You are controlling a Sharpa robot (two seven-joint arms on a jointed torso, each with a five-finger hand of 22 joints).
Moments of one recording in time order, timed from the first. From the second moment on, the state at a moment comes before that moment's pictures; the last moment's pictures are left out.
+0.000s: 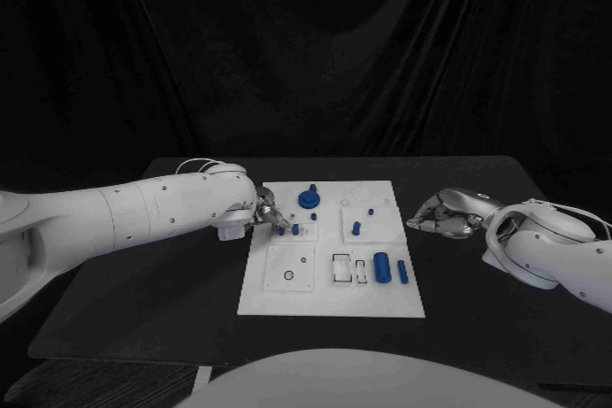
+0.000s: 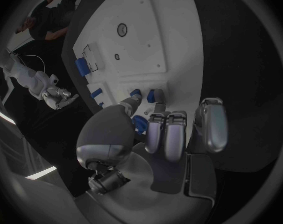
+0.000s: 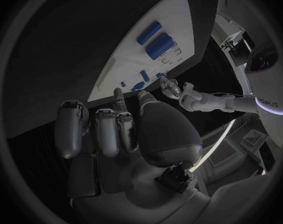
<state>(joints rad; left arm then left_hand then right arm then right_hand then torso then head) 1.18 -0.68 -0.20 1.21 -0.98 0.15 -0.53 0.90 0.00 0.30 0.21 0.14 0.91 0.07 0.23 1.26 1.46 0.00 1.57 1.31 1.46 -0.04 1.58 1.31 0.05 1.41 0.07 1.34 1.31 1.16 -0.85 -0.21 1.40 -1.34 -0.25 0.00 1.19 0.10 -0.03 0.28 0.37 0.88 0.12 0.22 0.18 1.46 0.04 1.57 1.31 1.47 -0.03 1.49 1.31 0.05 1.47 0.08 1.36 1.31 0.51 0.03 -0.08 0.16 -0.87</state>
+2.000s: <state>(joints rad) 1.17 -0.67 -0.21 1.18 -0.97 0.08 -0.46 1.01 0.02 0.27 0.20 0.33 0.90 0.07 0.23 1.27 1.46 0.00 1.57 1.31 1.46 -0.04 1.58 1.31 0.05 1.41 0.07 1.33 1.31 1.16 -0.85 -0.21 1.40 -1.34 -0.24 0.00 1.19 0.10 -0.03 0.28 0.37 0.88 0.12 0.22 0.18 1.46 0.04 1.57 1.31 1.47 -0.03 1.49 1.31 0.05 1.47 0.08 1.36 1.31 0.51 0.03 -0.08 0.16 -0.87</state>
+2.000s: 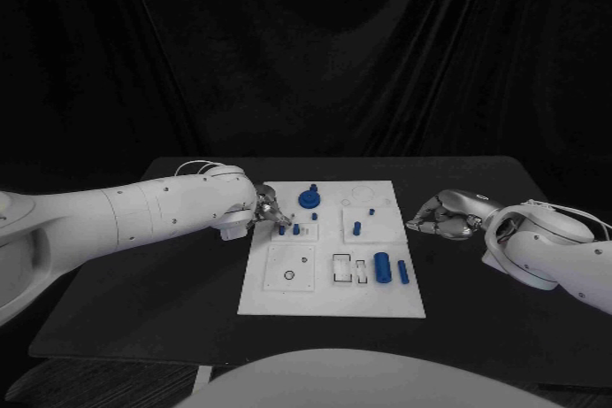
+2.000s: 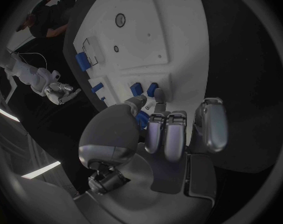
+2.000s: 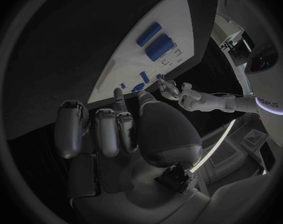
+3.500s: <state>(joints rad) 1.25 -0.71 -0.21 1.22 -1.12 -0.03 -0.38 1.09 0.01 0.16 0.27 0.24 0.92 0.06 0.34 1.31 1.47 0.00 1.57 1.31 1.47 -0.05 1.58 1.31 0.05 1.42 0.07 1.35 1.31 1.16 -0.85 -0.21 1.39 -1.34 -0.24 0.00 1.19 0.10 -0.03 0.28 0.37 0.88 0.12 0.22 0.18 1.46 0.04 1.57 1.31 1.47 -0.03 1.48 1.31 0.05 1.47 0.08 1.36 1.31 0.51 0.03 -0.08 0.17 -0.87</state>
